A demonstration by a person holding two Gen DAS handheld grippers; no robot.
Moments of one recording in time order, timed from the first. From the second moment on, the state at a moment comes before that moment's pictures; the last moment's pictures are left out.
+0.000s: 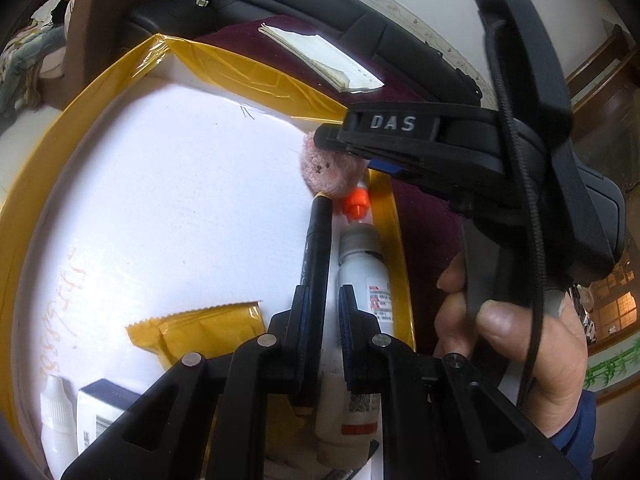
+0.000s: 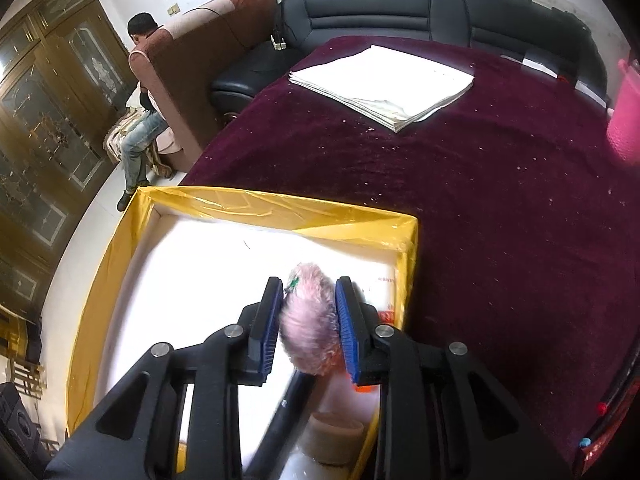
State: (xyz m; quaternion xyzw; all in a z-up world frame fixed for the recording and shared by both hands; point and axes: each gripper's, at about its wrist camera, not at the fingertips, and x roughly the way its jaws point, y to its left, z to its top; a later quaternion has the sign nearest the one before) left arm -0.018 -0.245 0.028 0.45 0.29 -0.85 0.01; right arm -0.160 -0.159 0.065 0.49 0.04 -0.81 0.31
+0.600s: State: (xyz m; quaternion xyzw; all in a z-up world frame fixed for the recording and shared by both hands) left arm 0.011 -0.213 0.063 0.42 0.25 -0.87 -0.01; right arm -0.100 -0.071 0.101 0.46 -0.07 -0.81 0.35
